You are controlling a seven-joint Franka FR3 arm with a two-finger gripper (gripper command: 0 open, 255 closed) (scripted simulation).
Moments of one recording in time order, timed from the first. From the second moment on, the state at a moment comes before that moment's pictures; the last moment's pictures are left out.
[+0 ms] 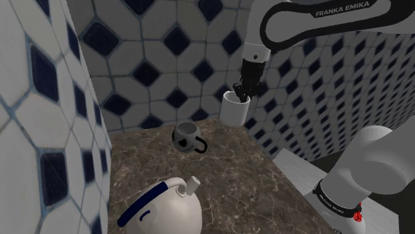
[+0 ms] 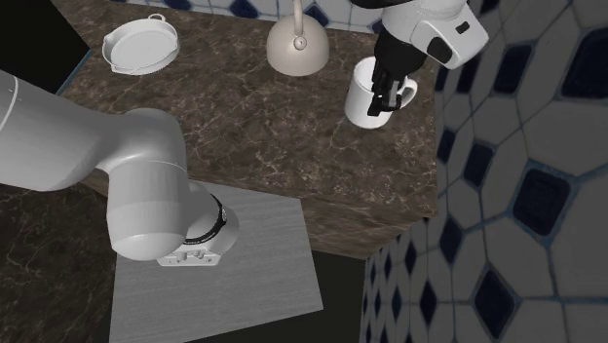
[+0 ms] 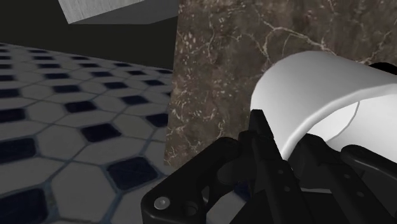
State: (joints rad) arm 0.04 -0.41 0.10 -2.33 0.08 1.85 0.38
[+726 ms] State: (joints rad) arm 0.06 -0.28 0.16 -2.10 0.08 1.77 0.48
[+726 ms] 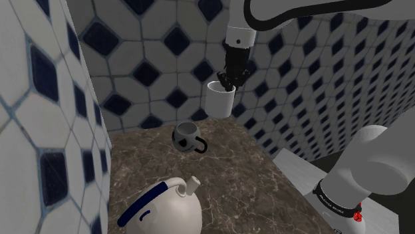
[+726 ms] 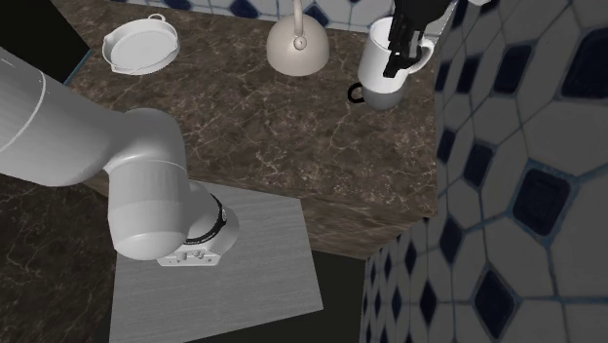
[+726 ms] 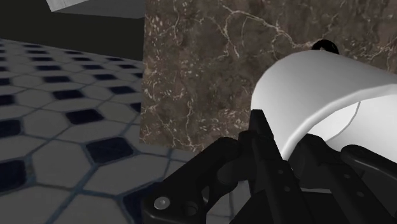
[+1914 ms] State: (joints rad) arm 0.10 -0.12 0.21 -1.95 0.06 1.86 0.62
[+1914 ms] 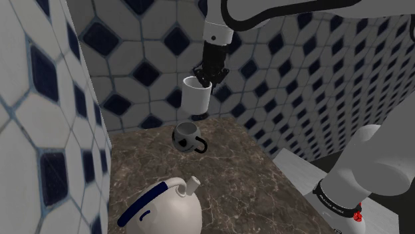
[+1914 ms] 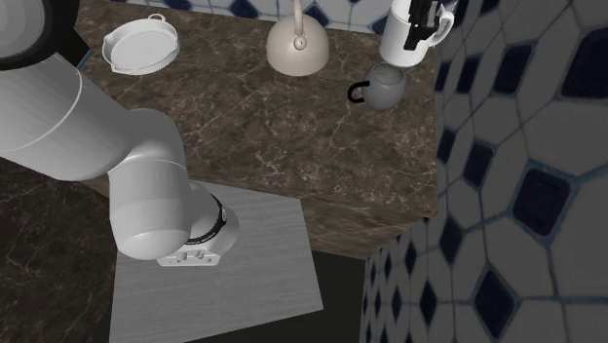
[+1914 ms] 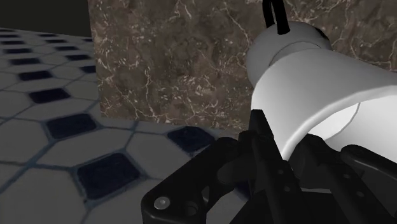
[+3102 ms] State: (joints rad) arm 0.13 -0.01 0.23 -2.02 0.05 1.96 0.62
